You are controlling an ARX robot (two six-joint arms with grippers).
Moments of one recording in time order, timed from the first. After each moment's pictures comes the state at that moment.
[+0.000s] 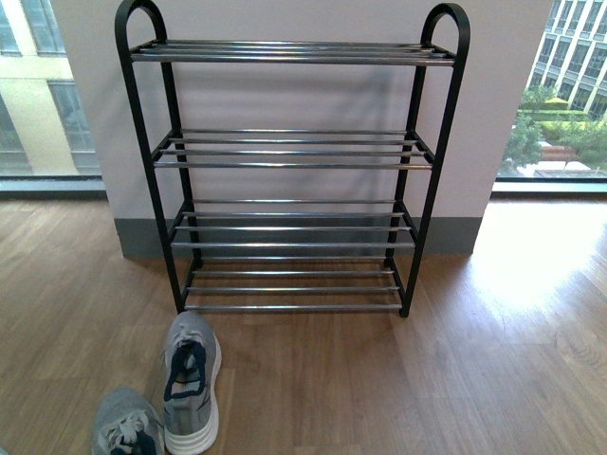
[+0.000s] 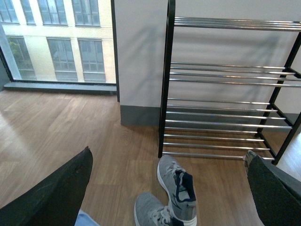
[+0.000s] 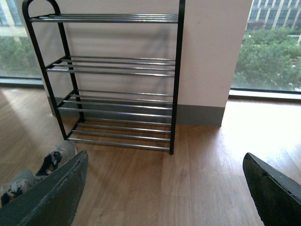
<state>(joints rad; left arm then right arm) 0.00 0.02 0.01 0.00 0.00 -0.01 0.00 0.00 0.03 0.00 0.00 -0.01</state>
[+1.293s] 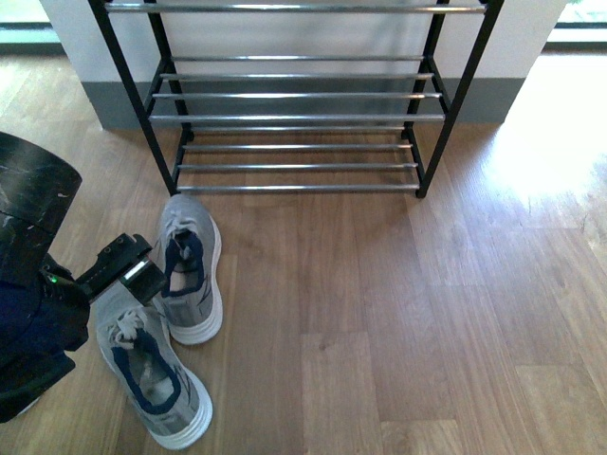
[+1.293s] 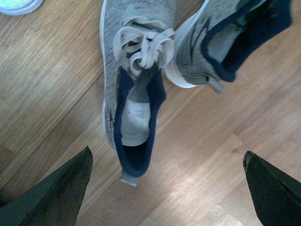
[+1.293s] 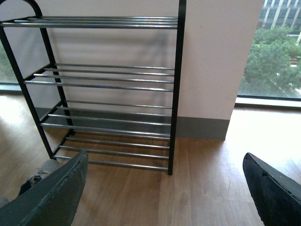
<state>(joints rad) -0.24 2.12 0.69 0.20 -0.07 -1.01 0.00 0.00 0.03 0.00 0.00 -0.01</state>
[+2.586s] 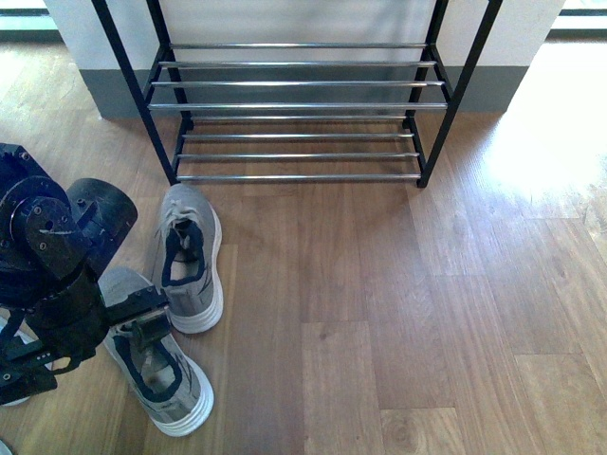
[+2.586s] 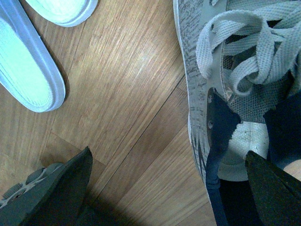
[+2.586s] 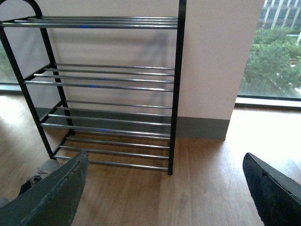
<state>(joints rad) -0.17 2.51 1.06 -0.15 -0.17 -0.72 0.00 0.00 0.03 0.00 0.00 -0.01</state>
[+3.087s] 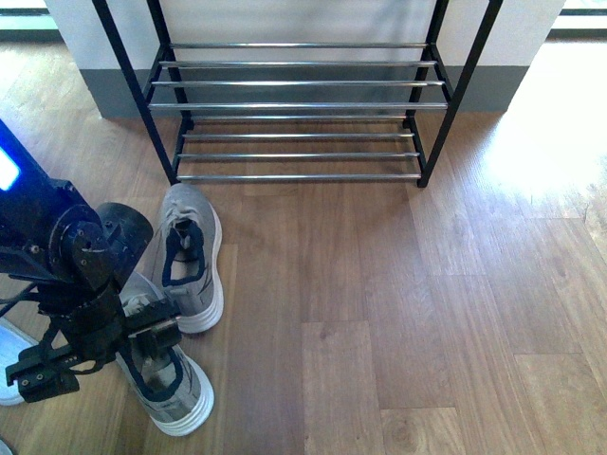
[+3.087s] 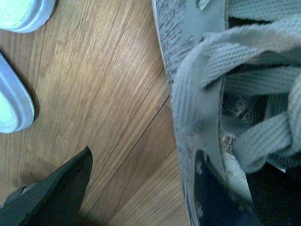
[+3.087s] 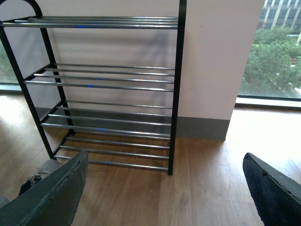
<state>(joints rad) -0.17 2.73 1.24 -0.15 -0.14 -0.68 0.00 0.00 0.03 0.00 0.00 -0.01</state>
